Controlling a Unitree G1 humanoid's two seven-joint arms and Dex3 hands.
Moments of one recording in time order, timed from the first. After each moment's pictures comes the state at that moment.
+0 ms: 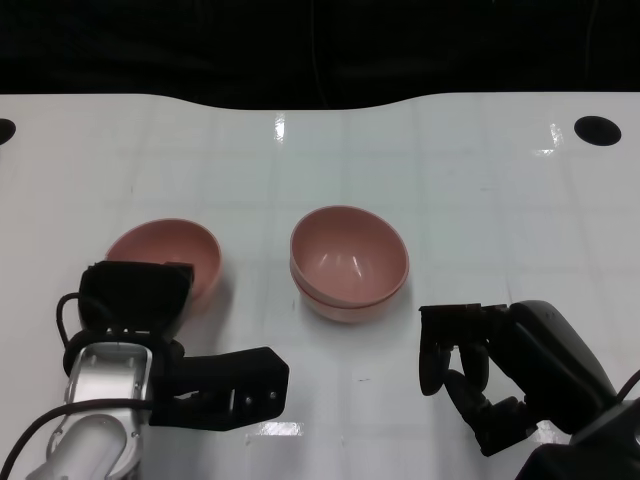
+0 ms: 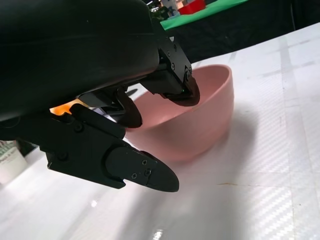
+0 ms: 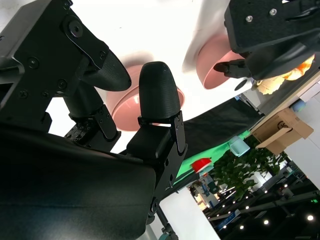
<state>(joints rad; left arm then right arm) -0.32 0.25 -0.39 0.37 1.18 0.31 -0.03 -0.02 -0.24 0.23 -0.02 -0.47 -0.41 0.00</state>
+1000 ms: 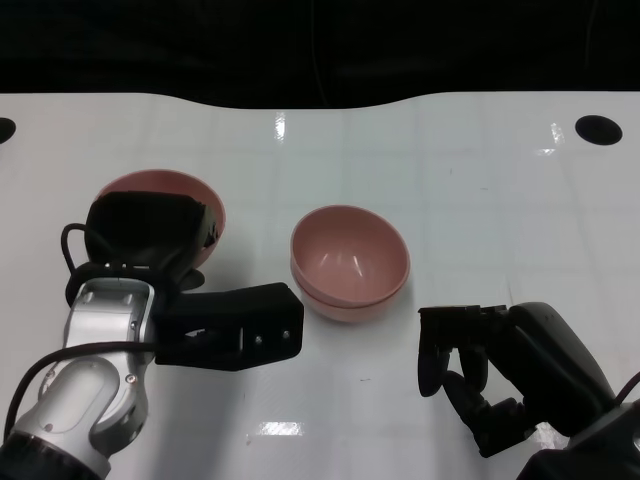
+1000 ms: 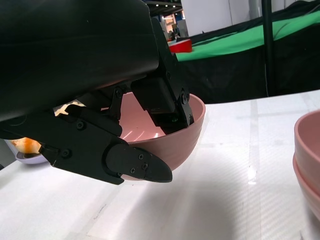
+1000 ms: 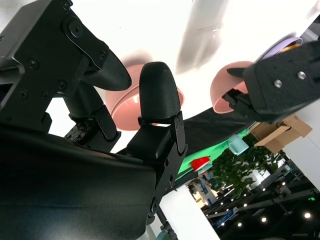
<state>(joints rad) -0.42 0.32 -0.43 0.18 1.06 0.36 -0.09 -0.02 -0.24 0.24 0.00 -0.48 -0.43 -0.02</state>
